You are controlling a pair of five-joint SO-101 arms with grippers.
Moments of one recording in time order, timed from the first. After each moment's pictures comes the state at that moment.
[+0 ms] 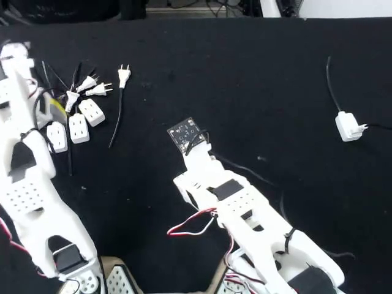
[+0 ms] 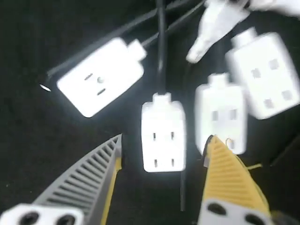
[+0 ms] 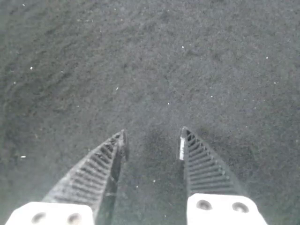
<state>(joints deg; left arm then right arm) -31.1 34.6 -35.5 86.3 -18.2 -30.1 -32.1 71.7 26.4 4.0</state>
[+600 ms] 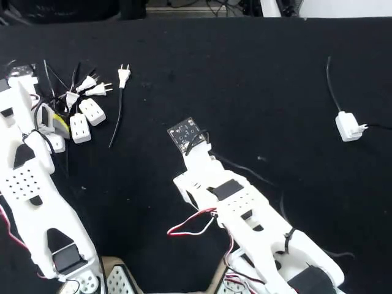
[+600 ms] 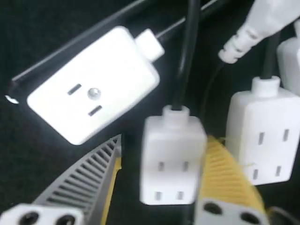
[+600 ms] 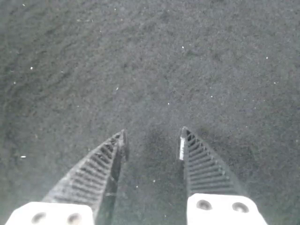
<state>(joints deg) -33.2 48.9 -43.4 86.8 -20.0 -30.1 -32.1 71.7 26.4 4.0</state>
